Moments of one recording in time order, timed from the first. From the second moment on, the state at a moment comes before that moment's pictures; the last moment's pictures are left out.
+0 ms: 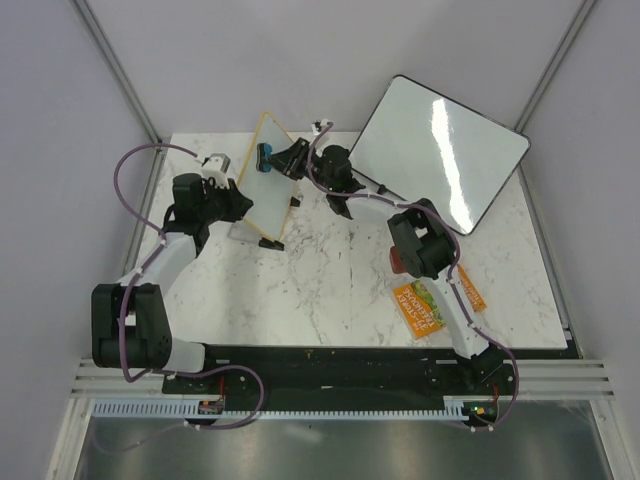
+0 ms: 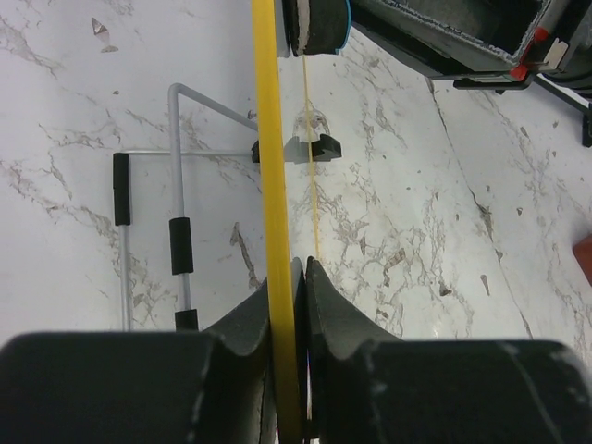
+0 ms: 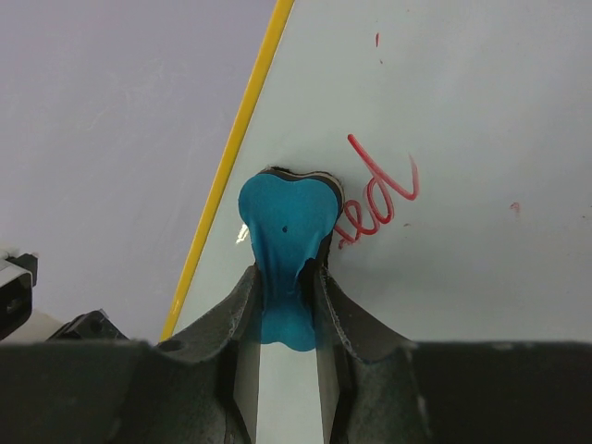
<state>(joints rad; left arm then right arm) -0.02 1.41 0.84 0.11 0.44 -0.11 0.61 2.48 1.90 0.70 -0.36 1.00</state>
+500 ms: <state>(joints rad) 0.05 1.34 0.95 -0.03 0.44 -0.13 0.61 2.44 1.82 0.73 -0.36 1.00</state>
